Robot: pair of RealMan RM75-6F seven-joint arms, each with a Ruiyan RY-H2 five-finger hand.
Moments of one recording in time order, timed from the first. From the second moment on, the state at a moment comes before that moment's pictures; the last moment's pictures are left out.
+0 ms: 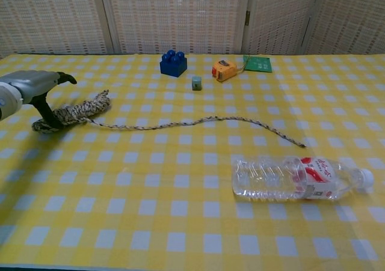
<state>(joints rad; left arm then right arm) -0.74 -1.66 -0.27 -1.05 0.77 0.90 0.56 0.06 -1.12 0.06 -1.54 -1.52 1.51 0.05</state>
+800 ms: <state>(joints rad) -0.74 -1.72 -0.27 -0.92 0.87 0.82 0.33 0.05 -1.12 0.06 -1.56 -1.51 1.52 0.04</state>
